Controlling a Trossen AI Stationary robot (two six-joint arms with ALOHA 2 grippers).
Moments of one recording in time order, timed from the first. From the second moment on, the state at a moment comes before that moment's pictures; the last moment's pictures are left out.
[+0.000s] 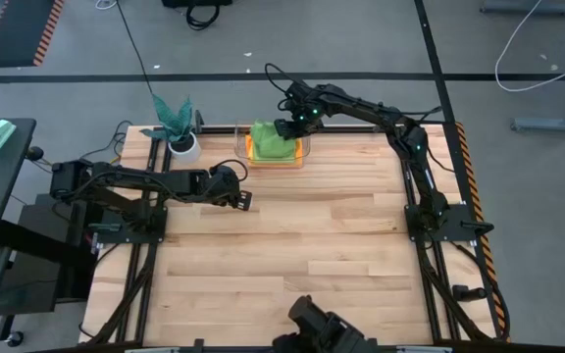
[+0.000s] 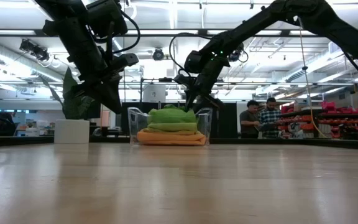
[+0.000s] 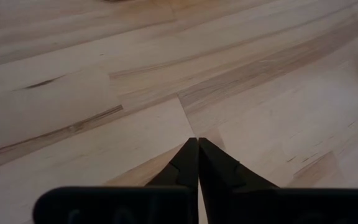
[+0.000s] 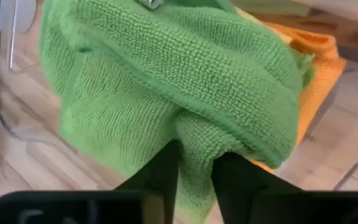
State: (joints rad) left arm 0.12 1.33 0.73 -0.39 -0.25 -1.04; right arm -0.66 2.18 1.93 -0.88 -0.34 0.61
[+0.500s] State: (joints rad) left arm 0.12 1.33 0.73 -0.40 -0.25 -1.02; right arm -0.65 2.03 1.93 -0.89 -0.23 0.57
